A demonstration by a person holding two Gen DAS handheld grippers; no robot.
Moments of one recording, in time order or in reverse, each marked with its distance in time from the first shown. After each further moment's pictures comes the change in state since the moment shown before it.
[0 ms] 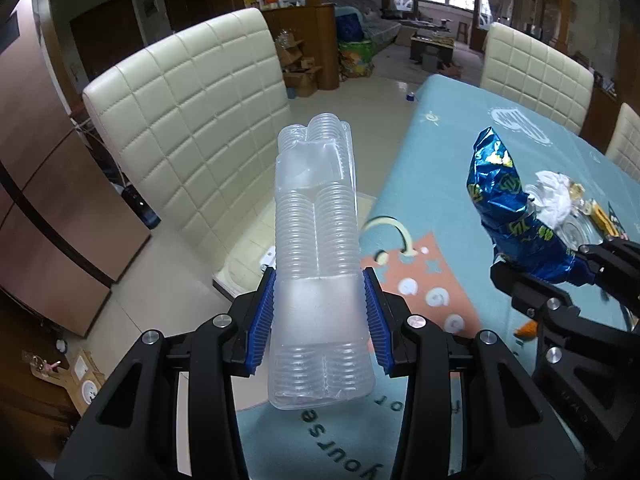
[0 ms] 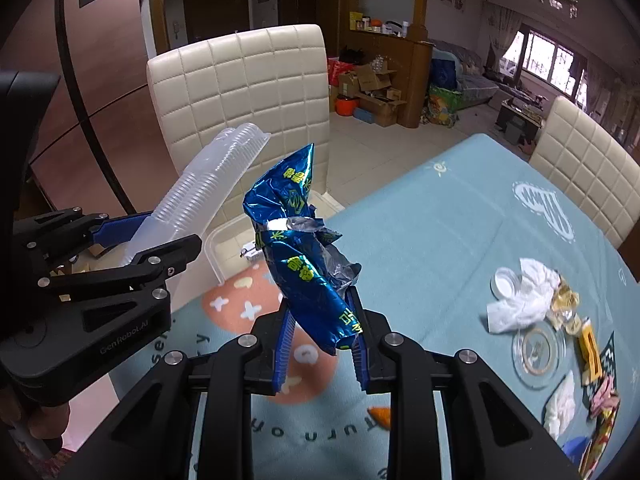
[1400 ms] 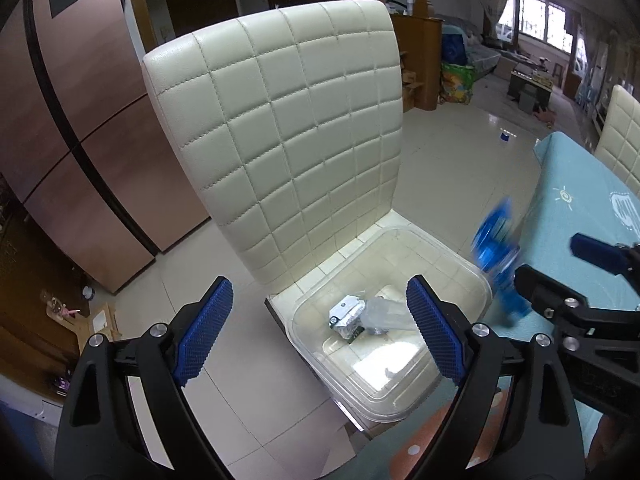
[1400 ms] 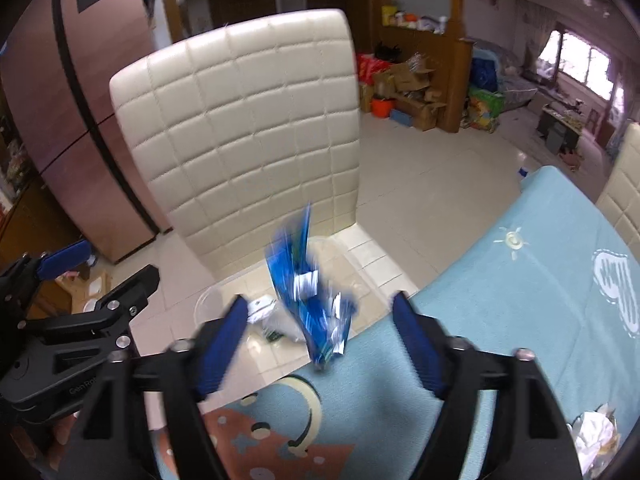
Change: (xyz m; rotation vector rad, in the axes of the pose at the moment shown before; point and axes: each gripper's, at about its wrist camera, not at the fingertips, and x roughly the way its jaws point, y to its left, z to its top) left arm 0.084 0.065 0.059 -0.250 -0.013 0.255; right arm 0.121 -0.020 0.106 -0.025 0.000 0.130
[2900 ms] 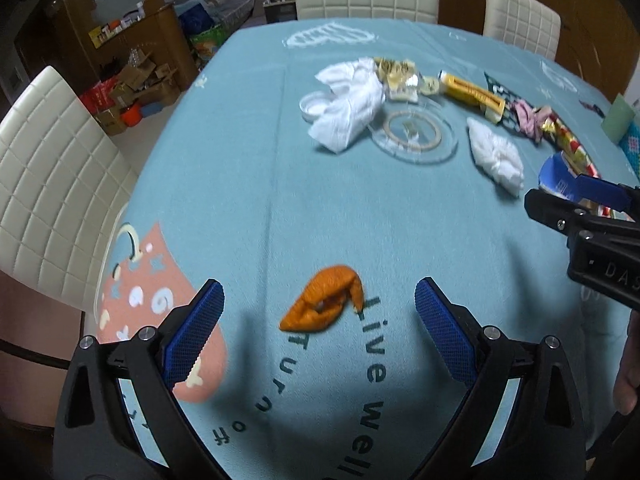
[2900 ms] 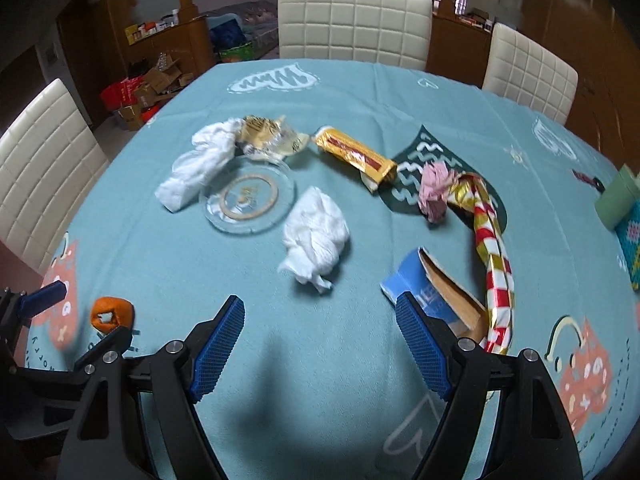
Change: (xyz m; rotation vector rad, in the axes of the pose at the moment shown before) left arm -0.118 -0.201 -0.152 0.676 0.112 -0.536; right arm -0.207 -0.135 -0.256 0.634 0.081 -0.561
